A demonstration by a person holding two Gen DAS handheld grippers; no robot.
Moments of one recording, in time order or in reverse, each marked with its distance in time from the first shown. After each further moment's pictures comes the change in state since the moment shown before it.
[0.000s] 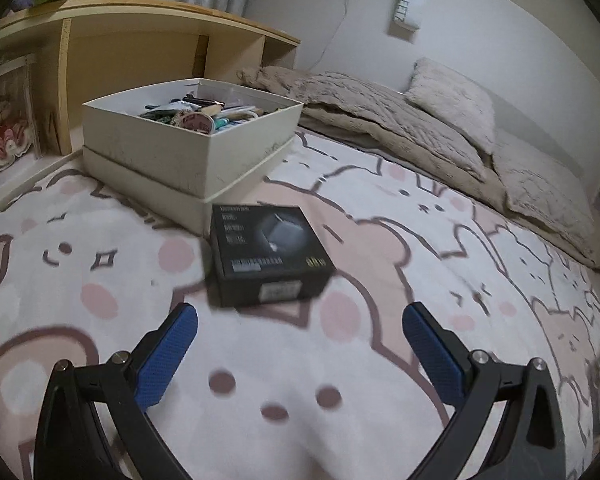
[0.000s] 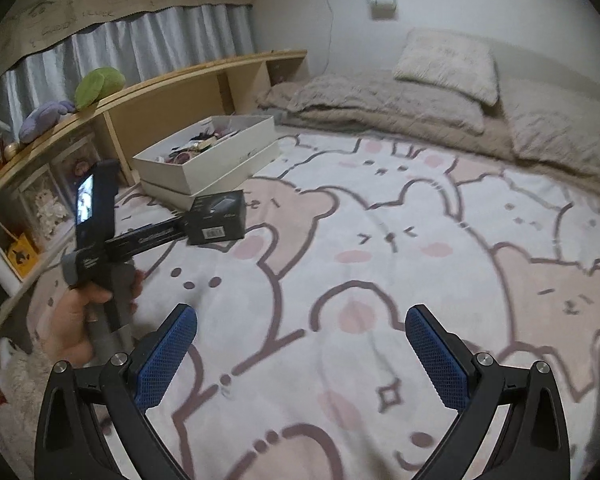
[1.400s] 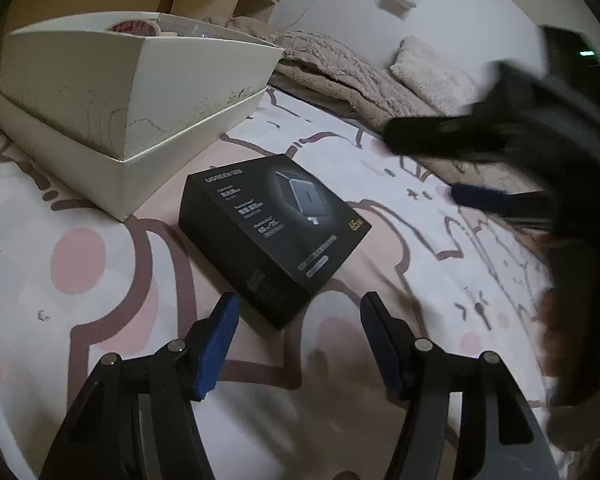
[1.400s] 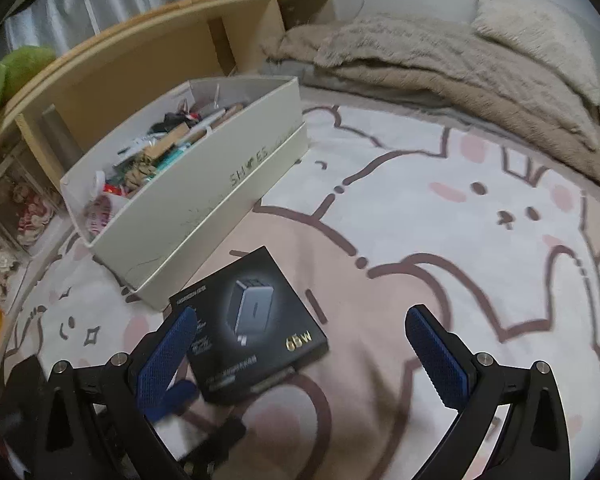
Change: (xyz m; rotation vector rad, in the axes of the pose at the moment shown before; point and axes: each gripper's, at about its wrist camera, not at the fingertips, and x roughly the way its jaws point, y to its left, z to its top) left arm 0.099 0.020 0.012 -0.073 0.135 -0.235; right arm 0.276 0.054 0.161 -0.022 0.202 0.050
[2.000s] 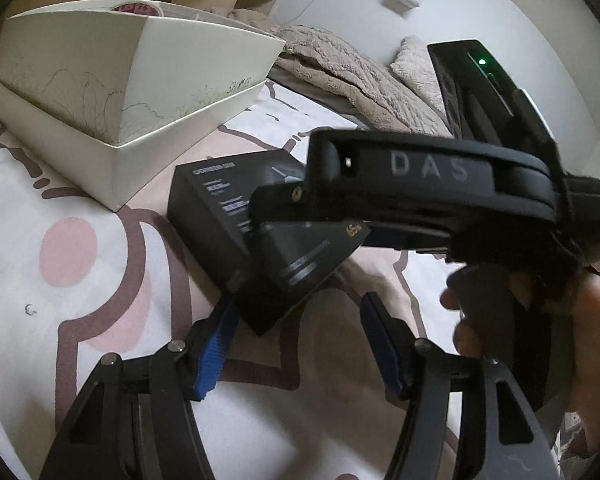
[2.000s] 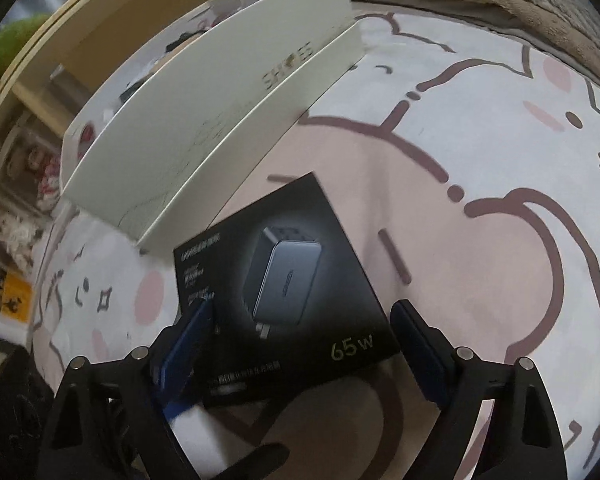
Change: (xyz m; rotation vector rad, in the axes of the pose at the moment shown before) left arm 0.007 0.004 0.001 -0.009 0.015 -0.011; right arm 0.060 0.018 -0.019 -0.015 0.262 0.177
